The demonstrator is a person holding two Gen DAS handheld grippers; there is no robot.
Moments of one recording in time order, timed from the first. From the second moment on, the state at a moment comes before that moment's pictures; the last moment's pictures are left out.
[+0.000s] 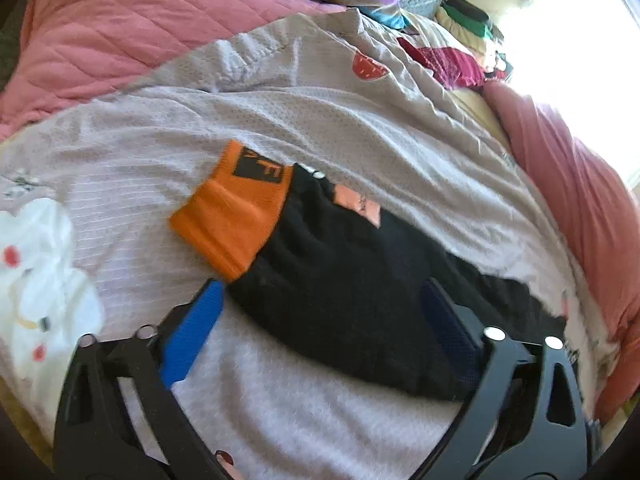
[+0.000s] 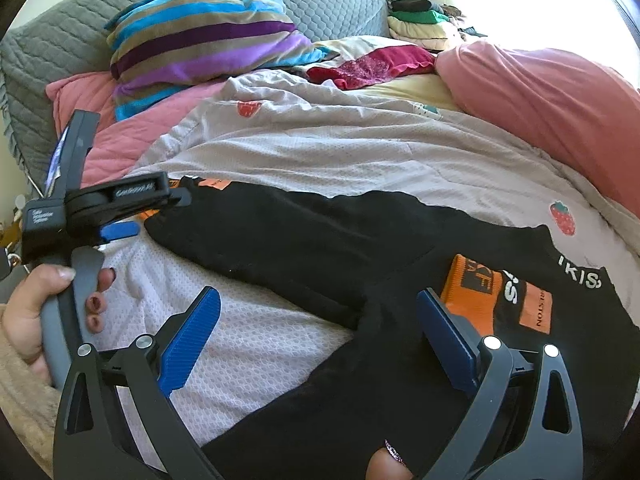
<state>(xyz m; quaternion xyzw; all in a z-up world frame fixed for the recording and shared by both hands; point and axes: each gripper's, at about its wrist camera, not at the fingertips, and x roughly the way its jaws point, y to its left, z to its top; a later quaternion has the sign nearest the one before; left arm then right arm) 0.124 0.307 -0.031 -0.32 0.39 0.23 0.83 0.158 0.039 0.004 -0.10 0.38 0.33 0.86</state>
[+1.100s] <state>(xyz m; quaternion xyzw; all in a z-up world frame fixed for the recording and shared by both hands) 0.113 0.269 0.032 -0.31 0.26 0.11 0.91 0.168 -0.074 0.000 0.04 0.40 0.23 0.89</state>
